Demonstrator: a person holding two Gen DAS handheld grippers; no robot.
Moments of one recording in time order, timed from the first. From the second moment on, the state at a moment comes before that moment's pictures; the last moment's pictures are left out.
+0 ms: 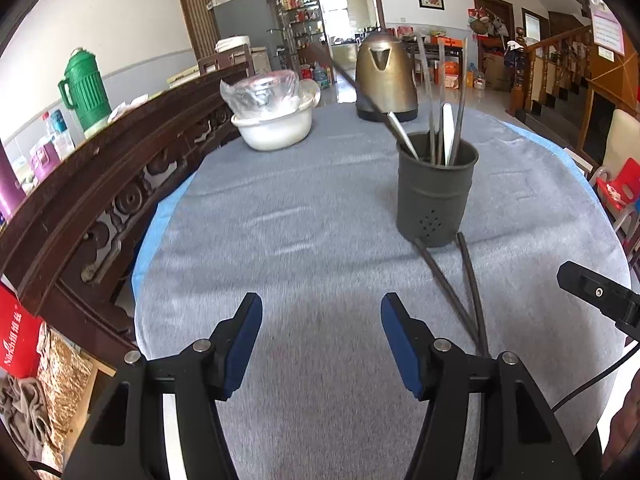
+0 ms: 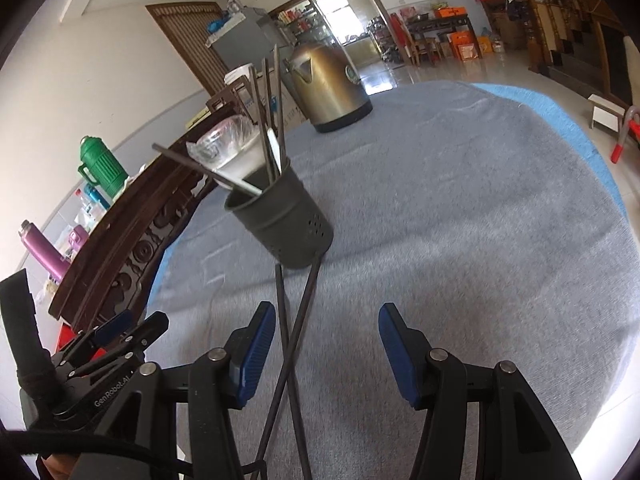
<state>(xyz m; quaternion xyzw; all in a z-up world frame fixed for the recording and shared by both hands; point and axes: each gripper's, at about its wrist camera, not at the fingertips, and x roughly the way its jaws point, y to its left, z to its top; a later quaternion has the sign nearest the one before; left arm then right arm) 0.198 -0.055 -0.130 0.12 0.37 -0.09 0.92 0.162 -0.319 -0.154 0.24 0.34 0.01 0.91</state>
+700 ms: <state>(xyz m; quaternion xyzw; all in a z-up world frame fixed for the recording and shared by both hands) 0.235 -0.093 -0.179 0.03 0.47 -0.17 0.86 0.171 -0.342 -0.202 0.27 0.30 0.04 0.92</state>
